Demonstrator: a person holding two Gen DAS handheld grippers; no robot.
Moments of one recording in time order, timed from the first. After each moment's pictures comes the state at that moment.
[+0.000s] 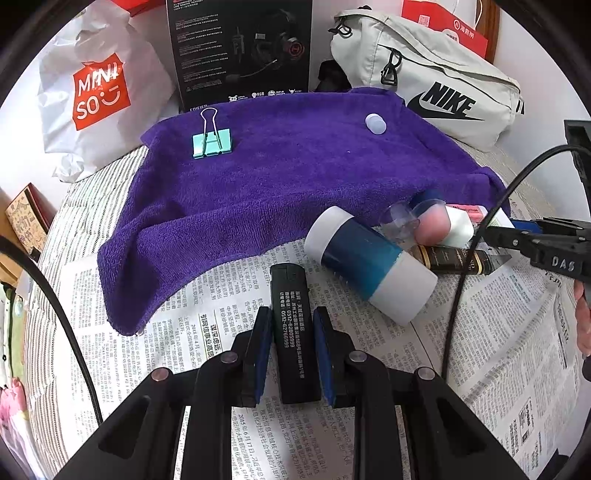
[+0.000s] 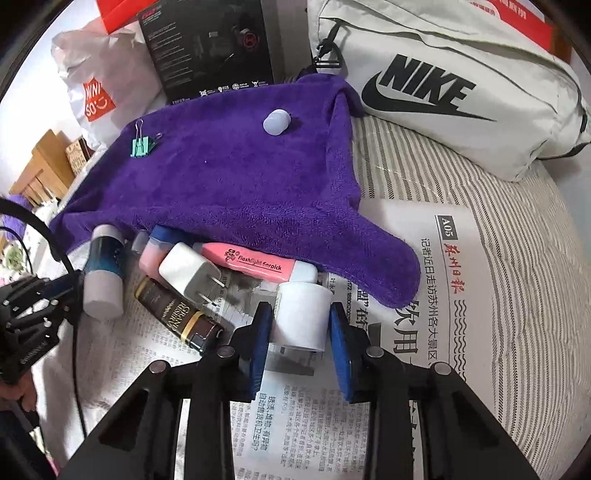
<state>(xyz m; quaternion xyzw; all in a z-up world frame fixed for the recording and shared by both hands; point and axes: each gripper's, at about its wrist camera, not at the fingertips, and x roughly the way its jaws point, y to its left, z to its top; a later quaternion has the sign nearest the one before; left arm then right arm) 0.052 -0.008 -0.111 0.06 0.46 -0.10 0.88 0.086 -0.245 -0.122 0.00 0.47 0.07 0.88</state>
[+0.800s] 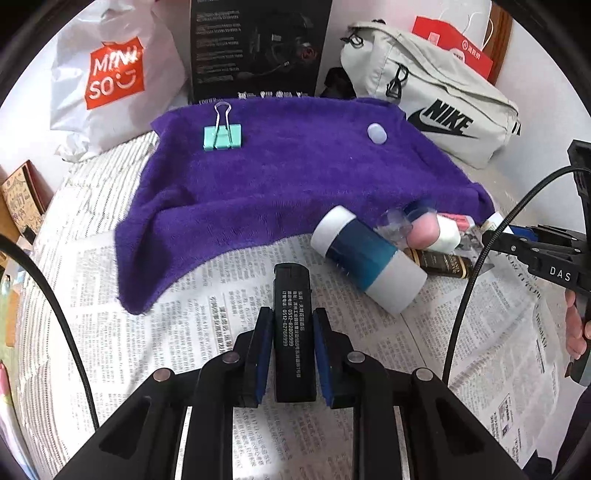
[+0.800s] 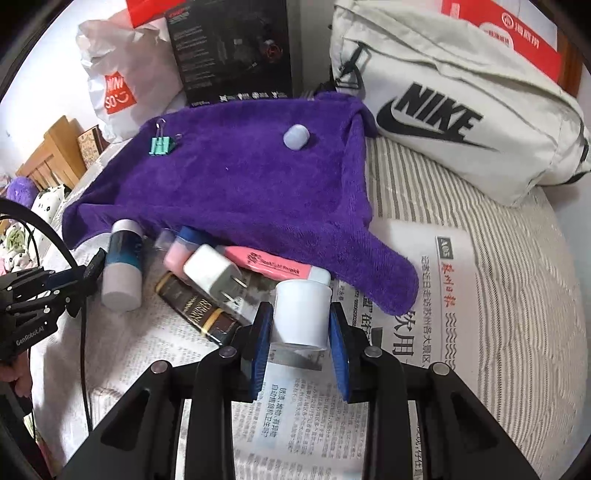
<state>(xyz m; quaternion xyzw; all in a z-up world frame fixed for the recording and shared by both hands) 0.042 0.008 -0.101 0.01 0.47 -0.11 0.88 0.074 -0.238 -0.102 -0.02 0.45 0.09 0.89</state>
